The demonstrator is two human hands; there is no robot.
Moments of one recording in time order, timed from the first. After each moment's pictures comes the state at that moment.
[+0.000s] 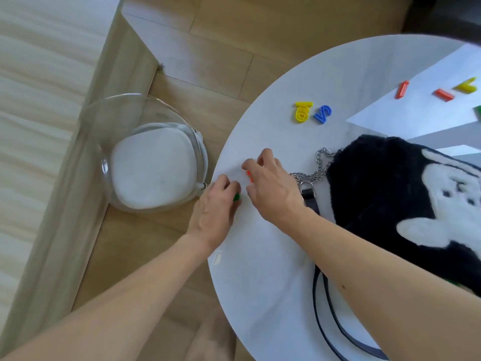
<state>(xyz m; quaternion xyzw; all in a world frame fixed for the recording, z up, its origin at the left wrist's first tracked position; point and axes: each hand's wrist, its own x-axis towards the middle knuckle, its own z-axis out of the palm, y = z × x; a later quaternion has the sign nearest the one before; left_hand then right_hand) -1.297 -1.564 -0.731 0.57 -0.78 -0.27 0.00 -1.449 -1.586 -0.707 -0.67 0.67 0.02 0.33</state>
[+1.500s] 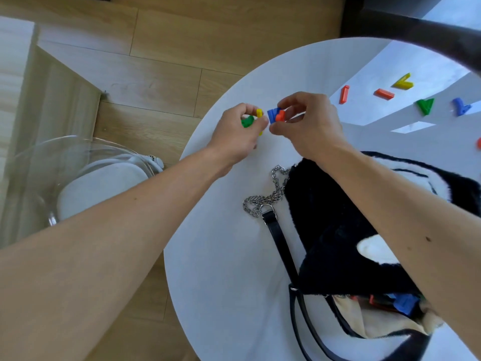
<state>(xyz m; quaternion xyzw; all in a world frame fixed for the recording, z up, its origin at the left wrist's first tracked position) -1.463 -1.723 -0.716 0.56 -0.54 -0.61 0.16 -1.601 -1.680 -0.696 -0.39 0.81 -0.24 0.36</state>
